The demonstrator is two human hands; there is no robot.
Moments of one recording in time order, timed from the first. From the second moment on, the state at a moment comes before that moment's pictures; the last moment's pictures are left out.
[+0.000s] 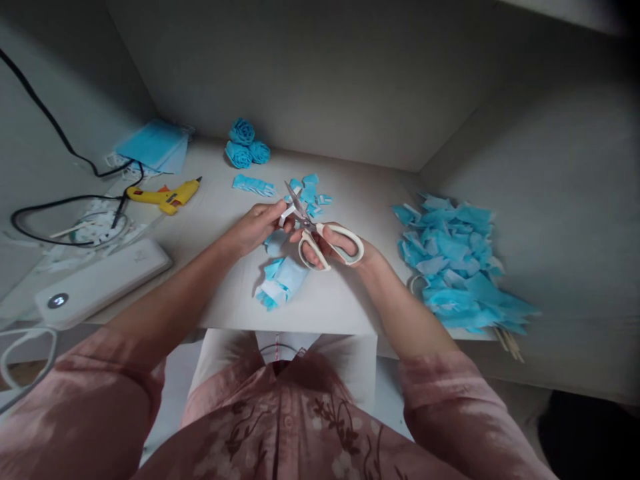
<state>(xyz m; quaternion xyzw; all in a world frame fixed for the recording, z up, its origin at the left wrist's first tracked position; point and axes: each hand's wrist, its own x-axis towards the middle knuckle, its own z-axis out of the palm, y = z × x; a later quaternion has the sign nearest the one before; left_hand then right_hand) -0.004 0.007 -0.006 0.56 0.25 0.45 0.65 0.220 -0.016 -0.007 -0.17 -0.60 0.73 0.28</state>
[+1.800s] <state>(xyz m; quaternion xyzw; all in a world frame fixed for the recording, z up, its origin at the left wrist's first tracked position) -0.005 0.006 0.009 0.50 0.30 0.48 0.66 0.218 -0.027 0.018 -0.30 -0.63 0.66 0.28</state>
